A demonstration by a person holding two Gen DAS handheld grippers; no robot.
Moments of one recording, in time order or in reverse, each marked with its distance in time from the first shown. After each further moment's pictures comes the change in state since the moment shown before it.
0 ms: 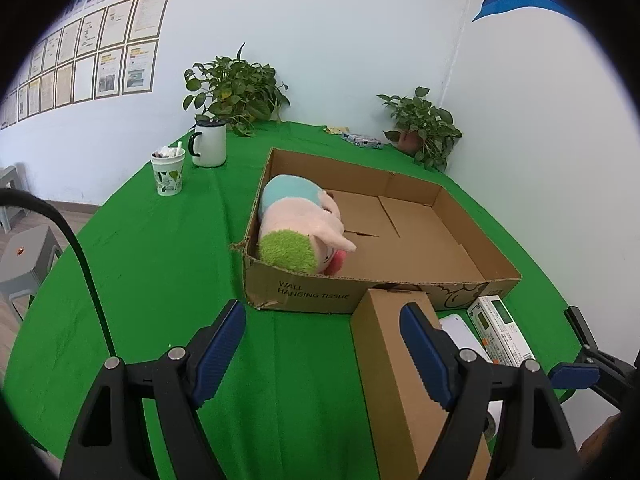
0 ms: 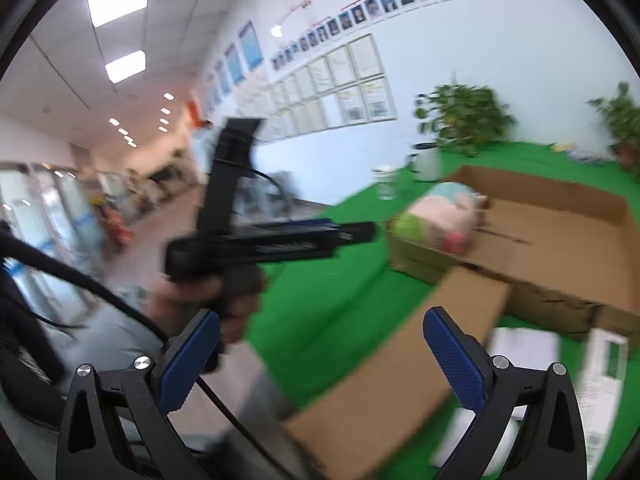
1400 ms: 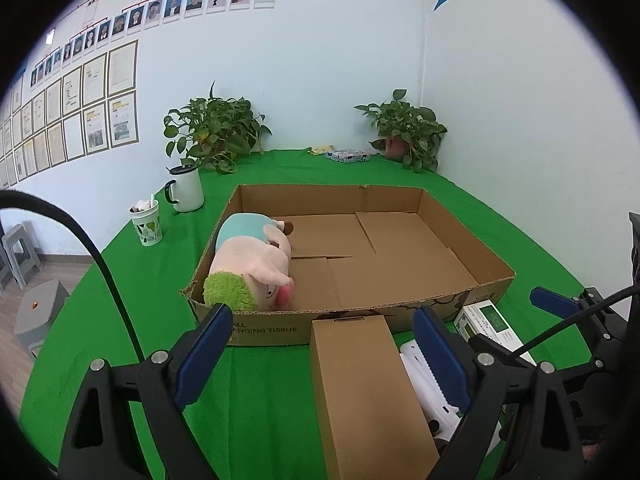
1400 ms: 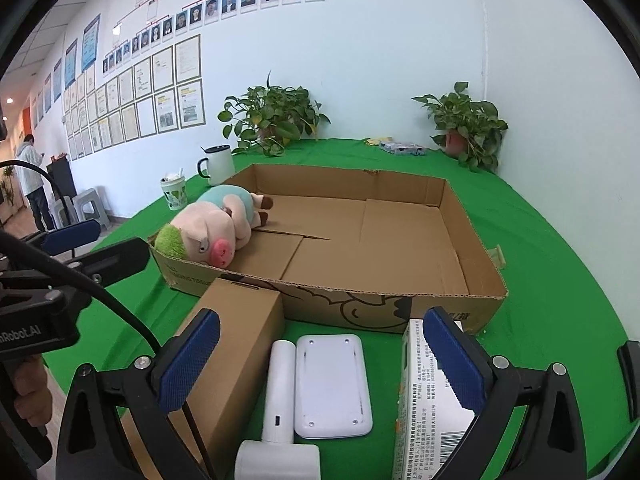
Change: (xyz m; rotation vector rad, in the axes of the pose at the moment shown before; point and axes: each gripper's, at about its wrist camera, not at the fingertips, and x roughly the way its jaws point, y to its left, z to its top) left arm 0.011 -0.083 0.009 0.157 -0.087 0.077; right arm -0.011 -0.073 0.004 0.105 -0.034 -0.774
